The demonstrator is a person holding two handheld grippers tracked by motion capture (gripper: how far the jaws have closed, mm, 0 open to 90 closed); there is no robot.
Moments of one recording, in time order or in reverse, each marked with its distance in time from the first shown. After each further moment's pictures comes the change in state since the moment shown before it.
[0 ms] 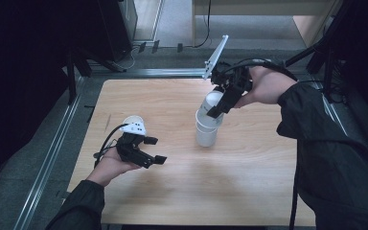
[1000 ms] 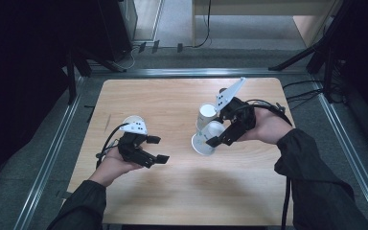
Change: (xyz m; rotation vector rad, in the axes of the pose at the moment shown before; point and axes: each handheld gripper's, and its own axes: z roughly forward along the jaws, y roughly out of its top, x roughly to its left) left arm -0.005 0.005 0.001 -0.045 -0.035 0.012; right arm 0.027 -0.067 0.063 -0.240 0.100 0.053
